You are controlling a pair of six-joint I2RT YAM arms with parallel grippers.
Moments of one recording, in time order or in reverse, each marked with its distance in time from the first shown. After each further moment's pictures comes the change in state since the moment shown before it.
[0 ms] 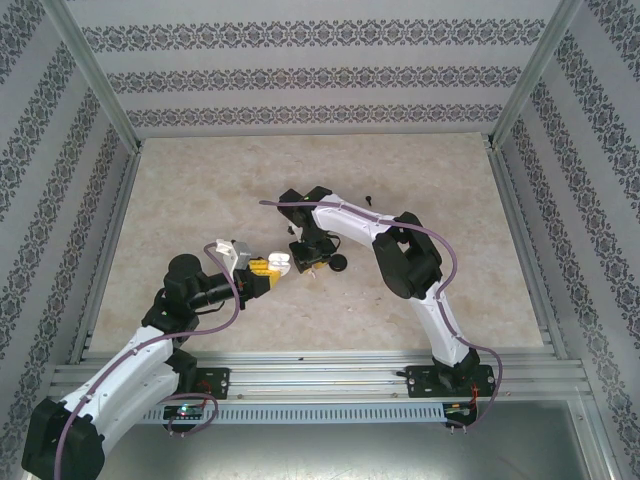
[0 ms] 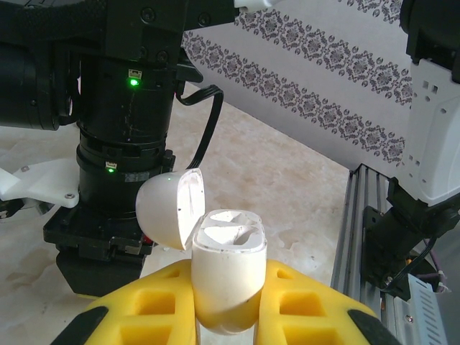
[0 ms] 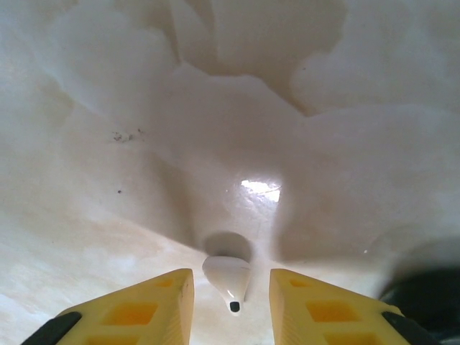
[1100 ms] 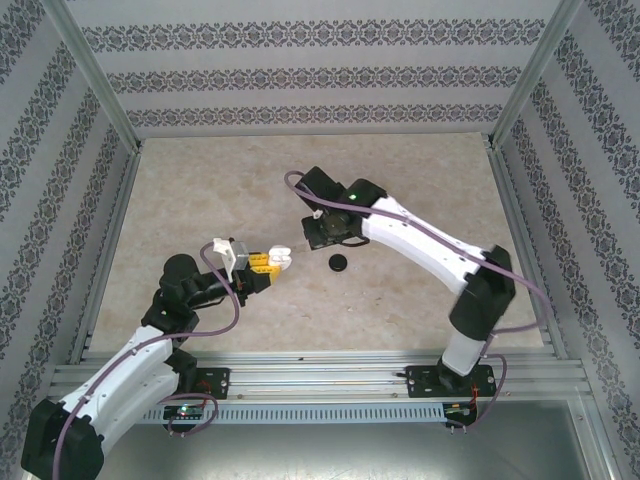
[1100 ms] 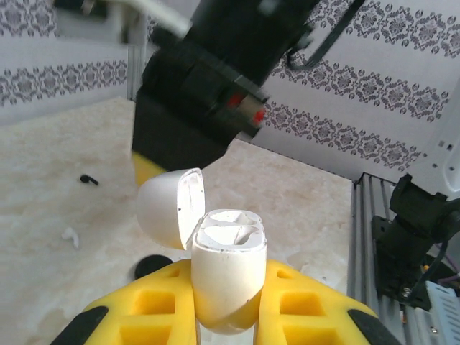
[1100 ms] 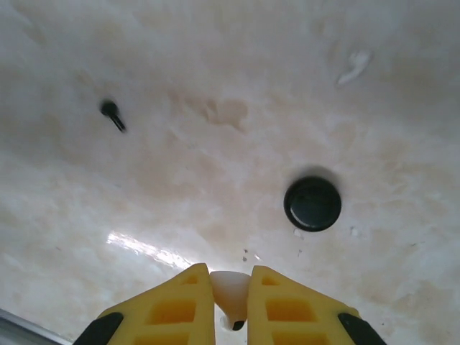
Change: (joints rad) left arm -0.009 0.003 0.028 0.105 0.004 0.087; right arm 0.088 -0.561 -0.176 0.092 0.270 0.164
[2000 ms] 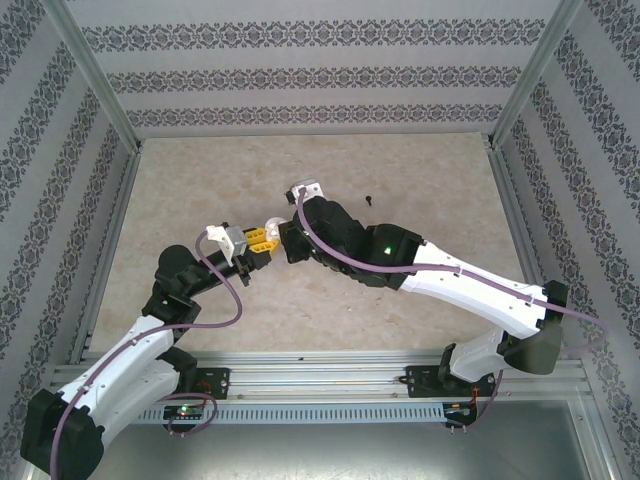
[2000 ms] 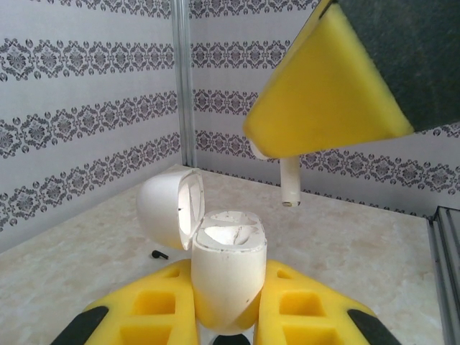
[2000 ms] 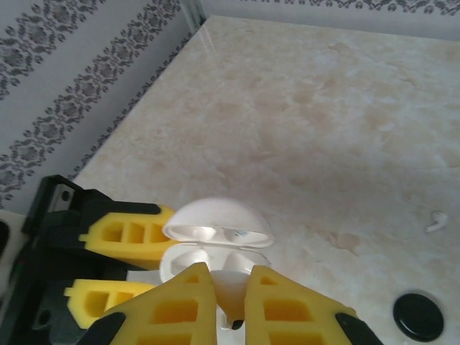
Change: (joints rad) left arm -0.016 0.065 0.087 0.127 -0.135 0.088; right arm 0.286 -0.268 -0.126 0.395 0.225 0.062
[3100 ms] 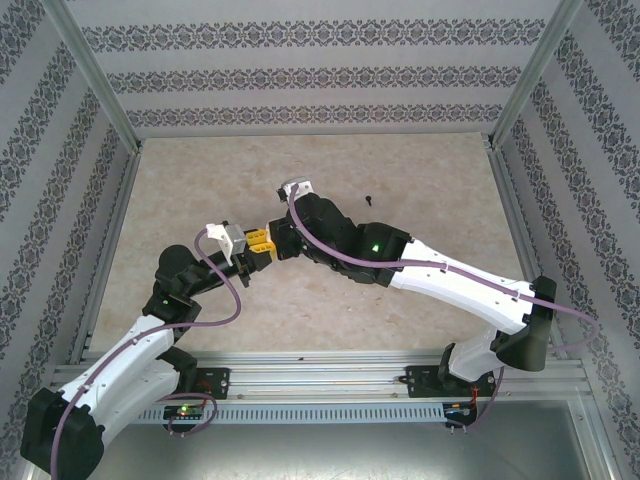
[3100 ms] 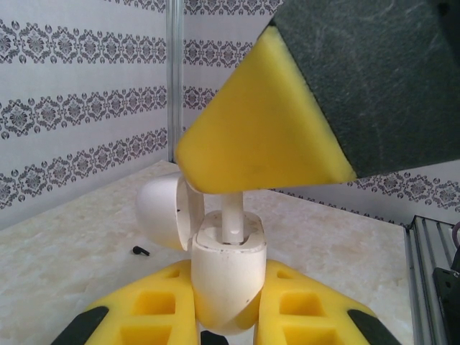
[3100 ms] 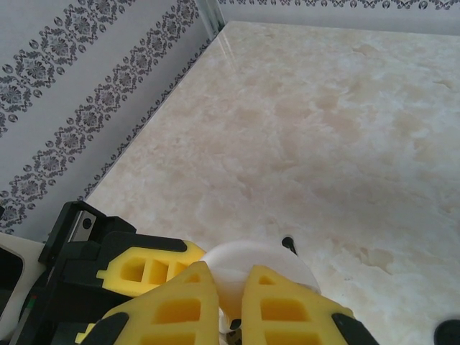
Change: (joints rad) left arm 0.000 0.005 0.000 0.008 0.023 -0.071; right arm -0.017 0.041 -0.022 0.096 -0.047 -0.001
